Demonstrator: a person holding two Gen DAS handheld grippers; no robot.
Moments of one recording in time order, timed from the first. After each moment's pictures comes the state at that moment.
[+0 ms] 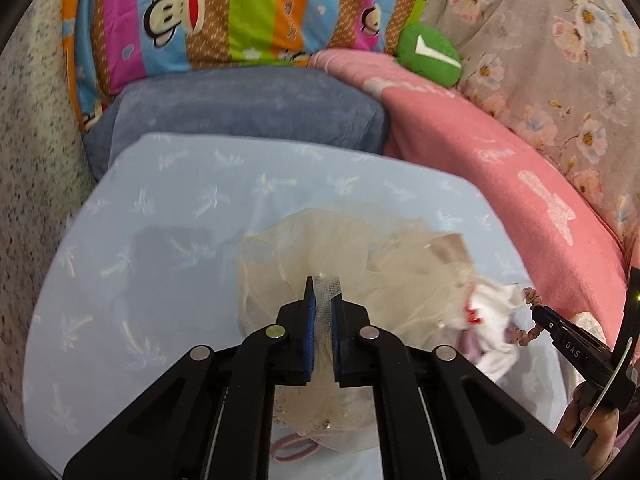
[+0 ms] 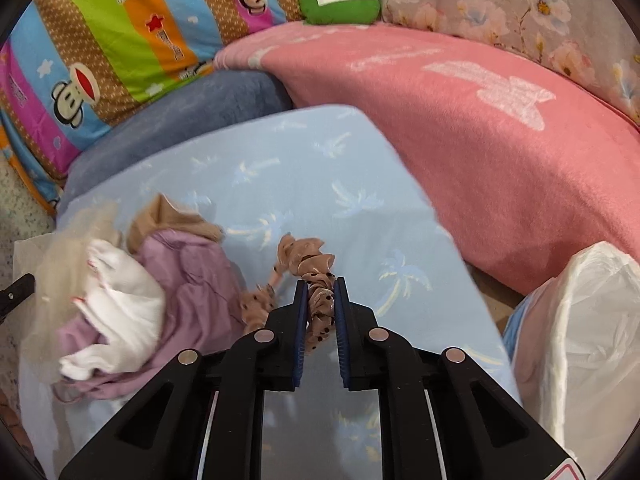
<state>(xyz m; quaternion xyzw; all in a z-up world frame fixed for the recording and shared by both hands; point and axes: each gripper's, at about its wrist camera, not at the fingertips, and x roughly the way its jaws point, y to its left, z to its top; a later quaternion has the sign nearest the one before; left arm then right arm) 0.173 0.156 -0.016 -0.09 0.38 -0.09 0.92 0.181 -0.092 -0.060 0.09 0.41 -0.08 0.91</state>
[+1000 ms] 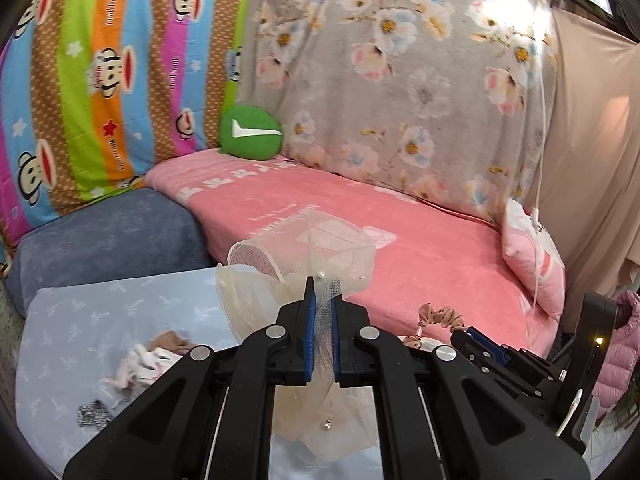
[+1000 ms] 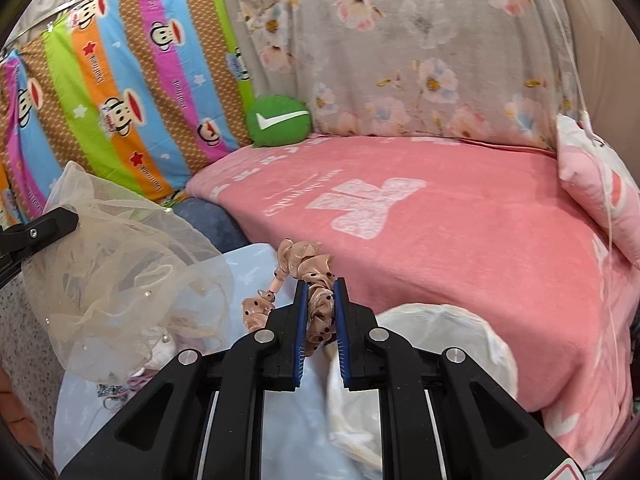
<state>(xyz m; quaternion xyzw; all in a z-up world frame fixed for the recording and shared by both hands) 0.068 -0.054 0.134 -0.02 0.24 -0.30 0.92 -0.004 -0.233 0.093 0.13 0.26 -0.16 0.94</state>
